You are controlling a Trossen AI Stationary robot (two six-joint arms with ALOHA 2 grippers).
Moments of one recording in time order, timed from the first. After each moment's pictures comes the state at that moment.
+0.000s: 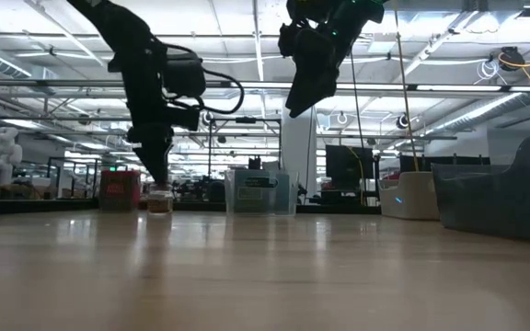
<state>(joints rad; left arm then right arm) 0.49 1.50 0.91 -0.66 -0.05 0.24 -0.28 1.71 1.51 -0.75 -0.05 -0.04</state>
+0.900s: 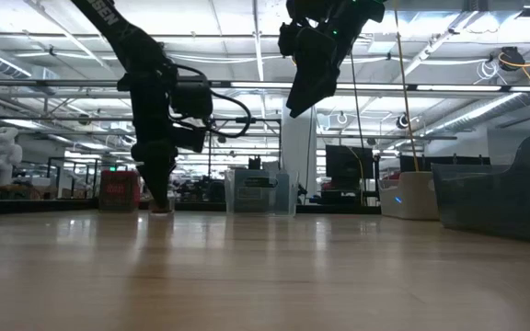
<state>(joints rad) 0.48 1.63 0.91 -0.62 0.03 0.22 -0.27 1.71 1.51 -0.76 -0.05 -0.04</state>
